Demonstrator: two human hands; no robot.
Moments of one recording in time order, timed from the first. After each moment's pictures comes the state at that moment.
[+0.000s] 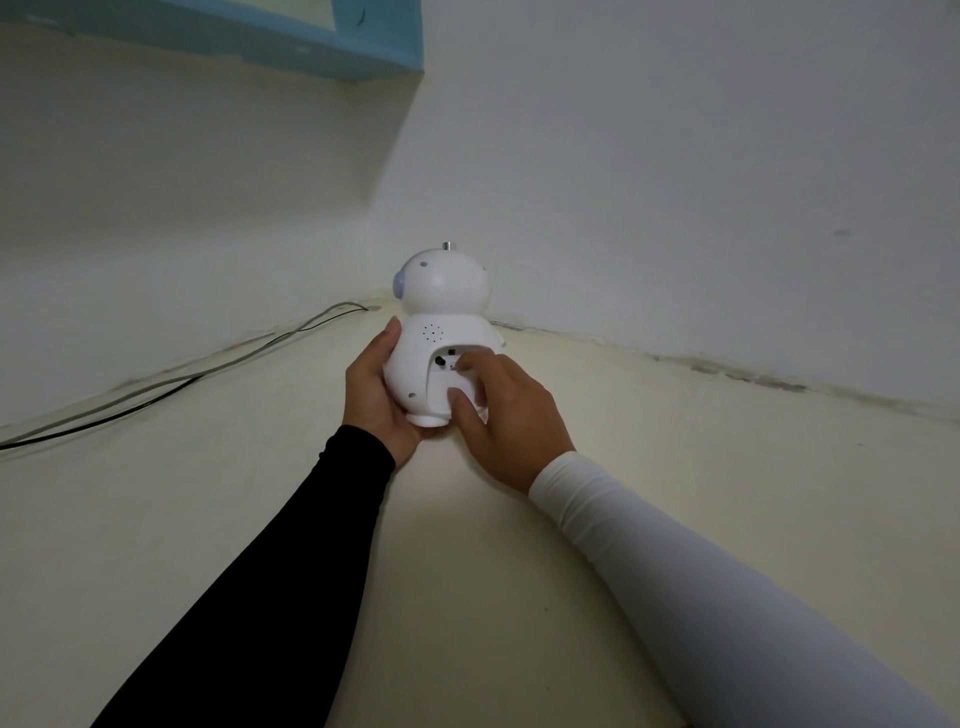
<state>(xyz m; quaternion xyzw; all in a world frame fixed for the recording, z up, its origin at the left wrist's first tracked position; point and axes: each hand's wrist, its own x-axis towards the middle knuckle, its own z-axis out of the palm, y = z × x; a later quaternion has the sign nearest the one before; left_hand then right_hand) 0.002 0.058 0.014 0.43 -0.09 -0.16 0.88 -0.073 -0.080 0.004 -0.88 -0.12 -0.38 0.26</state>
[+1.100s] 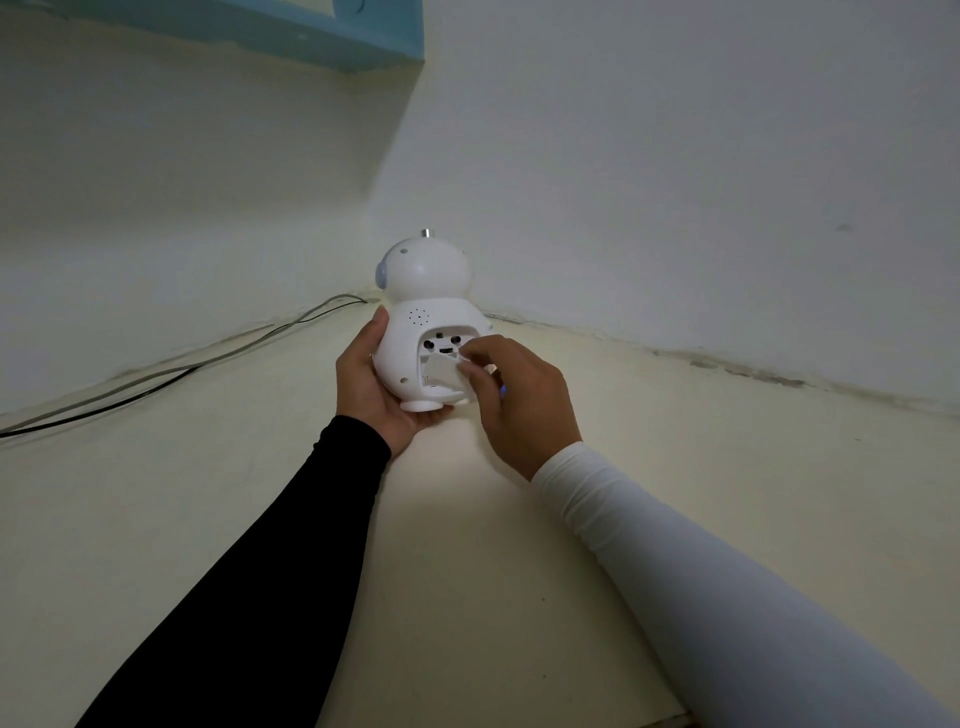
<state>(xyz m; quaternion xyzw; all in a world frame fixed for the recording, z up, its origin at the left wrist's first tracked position) 0.013 0.061 0.008 0.44 -0.06 -0.16 0.88 -0.076 -0.084 0.012 -0.84 -0.11 -0.43 0.32</state>
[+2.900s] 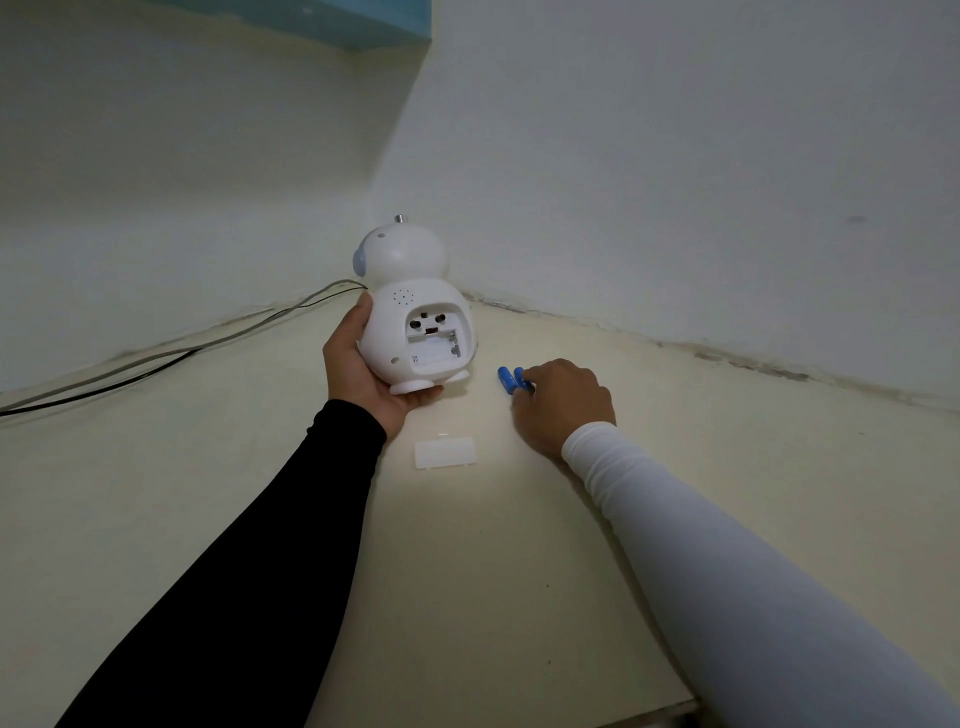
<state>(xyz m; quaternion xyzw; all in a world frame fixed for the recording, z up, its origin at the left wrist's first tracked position) 0.020 0.070 0.007 0.44 -0.02 -0.11 0.89 -0.057 -0.122 -0.003 -0.96 0.14 -0.17 0.15</state>
